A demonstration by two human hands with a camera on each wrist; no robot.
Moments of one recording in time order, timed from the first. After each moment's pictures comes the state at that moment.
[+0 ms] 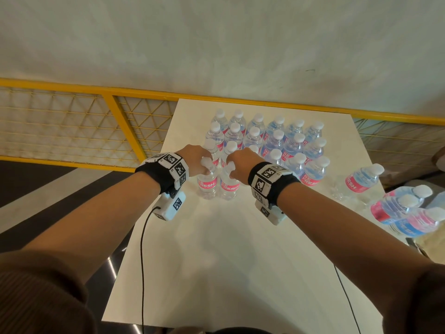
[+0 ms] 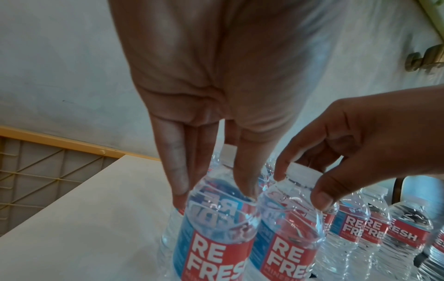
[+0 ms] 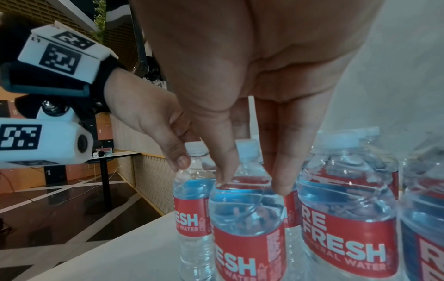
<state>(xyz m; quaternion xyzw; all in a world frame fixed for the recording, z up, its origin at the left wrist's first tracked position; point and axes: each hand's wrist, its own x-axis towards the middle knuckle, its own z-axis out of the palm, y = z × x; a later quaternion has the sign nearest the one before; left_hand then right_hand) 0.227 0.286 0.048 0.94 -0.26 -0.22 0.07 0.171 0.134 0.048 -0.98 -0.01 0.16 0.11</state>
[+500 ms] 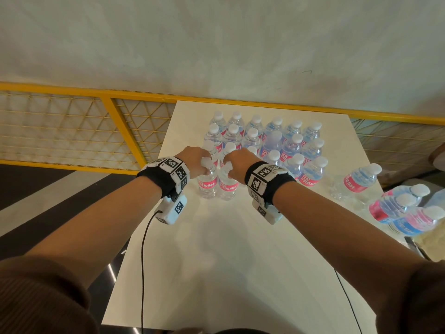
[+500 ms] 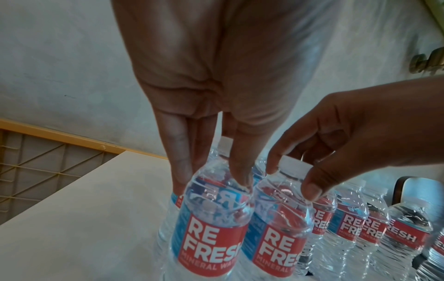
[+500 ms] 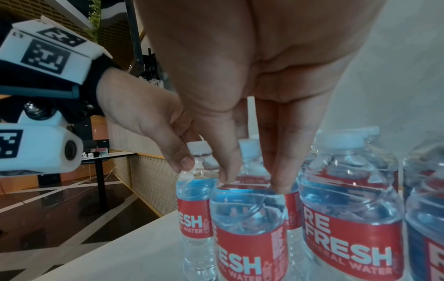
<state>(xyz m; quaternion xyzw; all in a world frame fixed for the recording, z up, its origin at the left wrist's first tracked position) 0.228 0.282 0.042 0.94 -0.24 -0.20 0.10 0.173 0.138 0.052 -0.98 -0.01 0.15 0.11</state>
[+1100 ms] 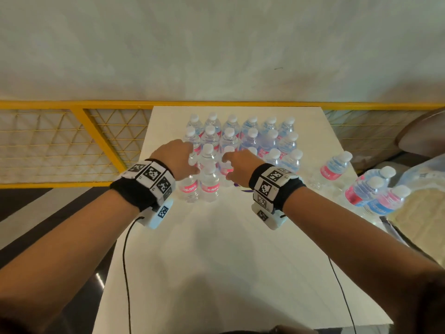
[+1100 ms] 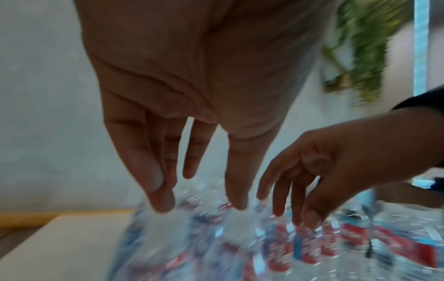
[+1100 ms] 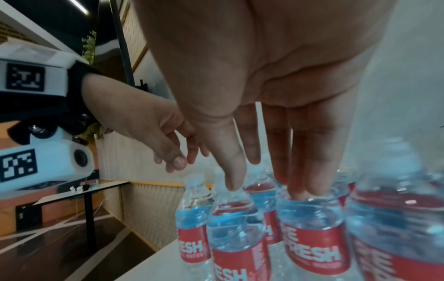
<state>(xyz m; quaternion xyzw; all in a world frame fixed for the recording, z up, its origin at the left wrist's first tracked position) 0.218 0.268 0.067 0.96 -0.26 -0.14 0.04 0.139 0.098 0.062 -0.97 0.06 0.14 0.19</state>
